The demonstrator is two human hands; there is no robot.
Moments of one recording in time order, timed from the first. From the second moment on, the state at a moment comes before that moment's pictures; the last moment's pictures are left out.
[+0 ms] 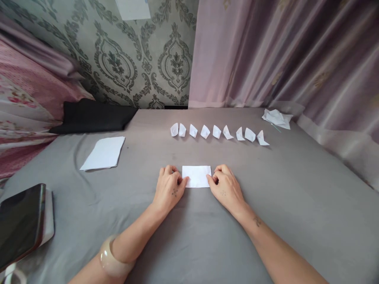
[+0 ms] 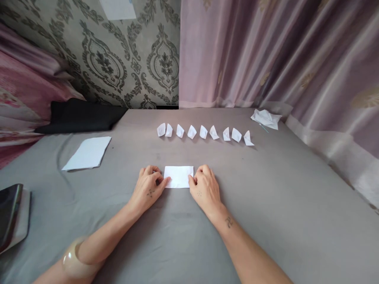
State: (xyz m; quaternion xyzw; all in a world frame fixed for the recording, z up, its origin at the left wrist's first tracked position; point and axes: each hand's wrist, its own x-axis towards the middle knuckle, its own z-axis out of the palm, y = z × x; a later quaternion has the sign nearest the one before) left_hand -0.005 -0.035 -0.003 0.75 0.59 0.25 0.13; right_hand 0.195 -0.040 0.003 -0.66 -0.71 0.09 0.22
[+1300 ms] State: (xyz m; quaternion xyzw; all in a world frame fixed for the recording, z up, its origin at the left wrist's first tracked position) left_hand -0.017 -0.034 0.007 0.92 0.35 0.18 0.05; right_hand 0.196 -0.029 0.010 -0.59 -0.79 0.05 0.17
